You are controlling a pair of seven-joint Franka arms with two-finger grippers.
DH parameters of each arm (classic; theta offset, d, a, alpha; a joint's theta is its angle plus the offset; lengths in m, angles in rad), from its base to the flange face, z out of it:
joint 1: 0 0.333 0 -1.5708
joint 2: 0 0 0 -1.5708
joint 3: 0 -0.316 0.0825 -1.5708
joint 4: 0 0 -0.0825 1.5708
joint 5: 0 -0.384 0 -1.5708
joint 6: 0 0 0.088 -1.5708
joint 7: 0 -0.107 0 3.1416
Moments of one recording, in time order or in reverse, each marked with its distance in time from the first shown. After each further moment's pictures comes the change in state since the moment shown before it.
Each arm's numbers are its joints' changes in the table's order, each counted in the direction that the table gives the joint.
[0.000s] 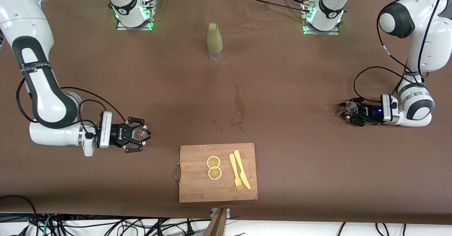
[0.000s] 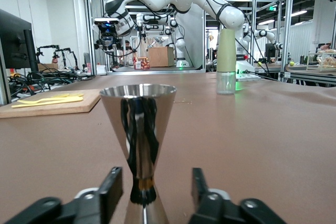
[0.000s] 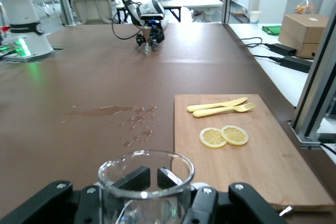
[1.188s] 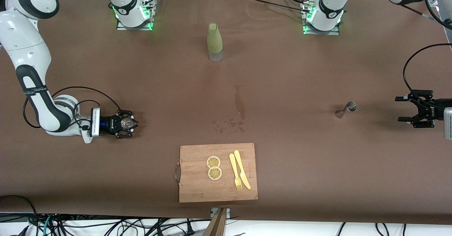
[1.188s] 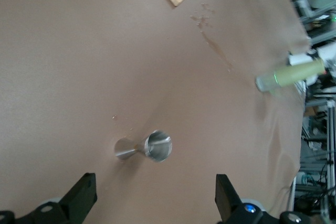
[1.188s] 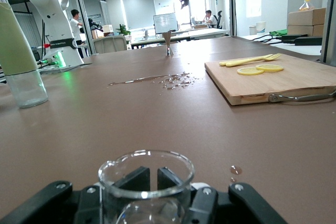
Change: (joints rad) left arm -0.229 -0.403 -0.237 0.234 -0.374 0.021 1.461; right arm -0.173 0.237 0.093 -0.050 -0.007 -0.155 0.230
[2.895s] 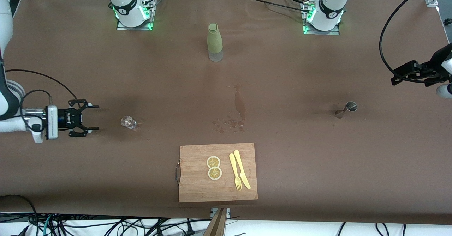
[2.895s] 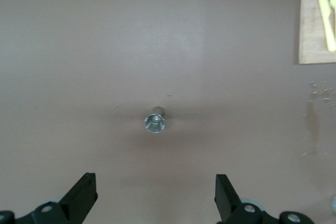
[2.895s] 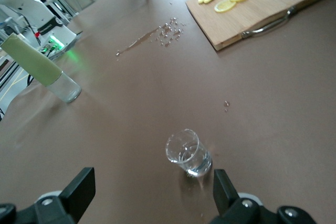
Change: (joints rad) left arm -0.175 -0.501 0.376 -0.083 -0.695 0.186 1.274; right arm -0.006 -0.360 0.116 0.038 0.250 -0.166 -0.640
